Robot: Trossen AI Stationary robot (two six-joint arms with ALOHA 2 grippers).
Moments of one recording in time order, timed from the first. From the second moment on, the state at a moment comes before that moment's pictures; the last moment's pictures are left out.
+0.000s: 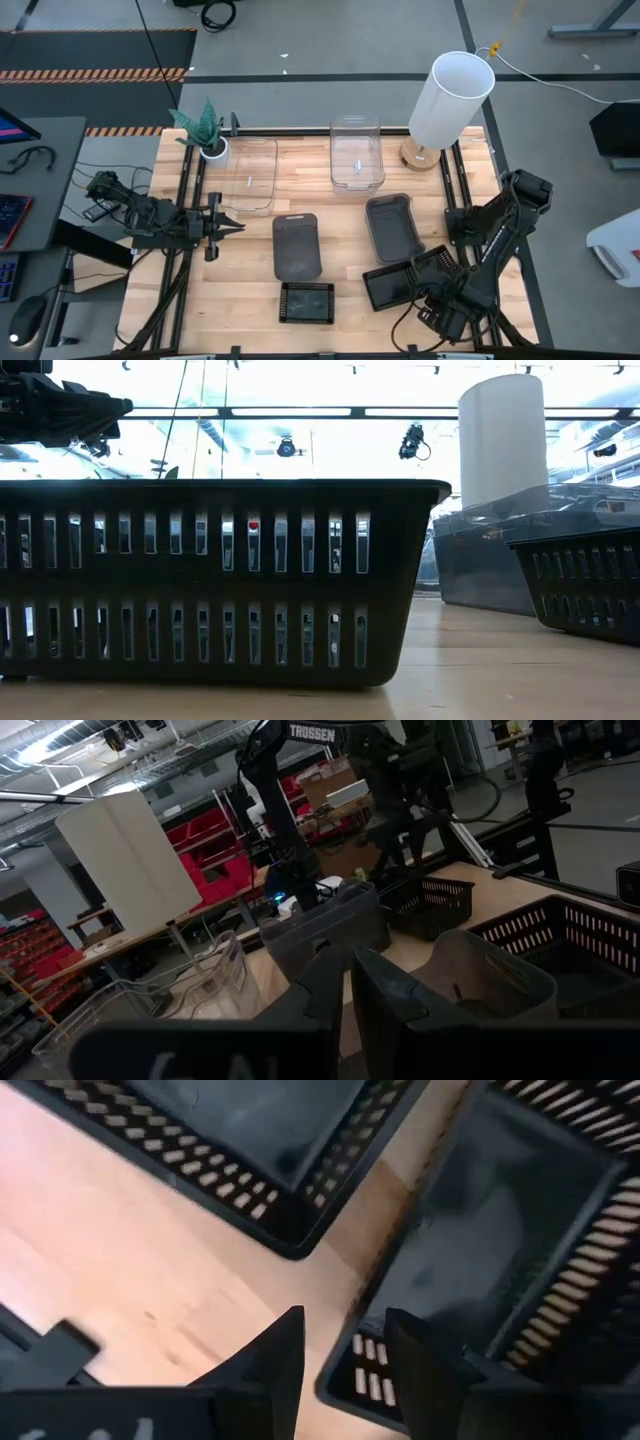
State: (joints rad) left arm -0.47 0.03 0.01 0.12 -0.40 0.43; right arm 1.02 1.63 1.06 -1.01 0.06 1.77
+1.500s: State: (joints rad) left arm -0.47 0.03 0.01 0.12 -0.40 0.43; right arm 0.92 1.63 1.14 -0.91 -0.09 1.46
